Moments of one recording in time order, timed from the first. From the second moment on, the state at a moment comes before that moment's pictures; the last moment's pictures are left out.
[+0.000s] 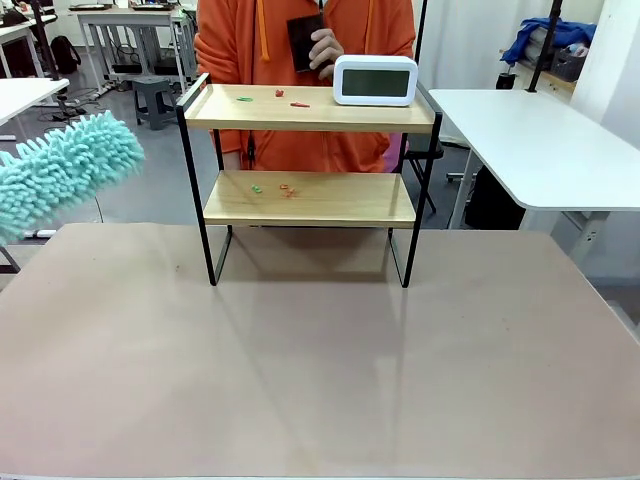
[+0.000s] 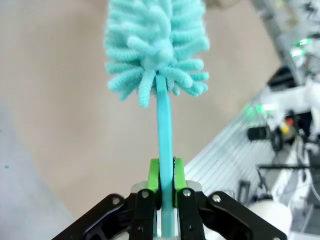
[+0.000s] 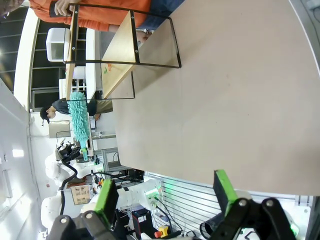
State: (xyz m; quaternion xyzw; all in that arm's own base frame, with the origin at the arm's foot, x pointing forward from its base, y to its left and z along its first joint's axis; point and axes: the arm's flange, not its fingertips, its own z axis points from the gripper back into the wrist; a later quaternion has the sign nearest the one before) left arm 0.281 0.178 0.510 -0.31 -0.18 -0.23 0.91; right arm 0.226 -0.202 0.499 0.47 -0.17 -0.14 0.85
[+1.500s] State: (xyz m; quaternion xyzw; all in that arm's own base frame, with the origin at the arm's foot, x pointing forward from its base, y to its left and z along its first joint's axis) left arm 0.240 0.028 0.532 -0.22 -0.09 -0.42 0.88; right arm 0.226 -0.202 0.499 0.47 -0.17 -0.14 0.85
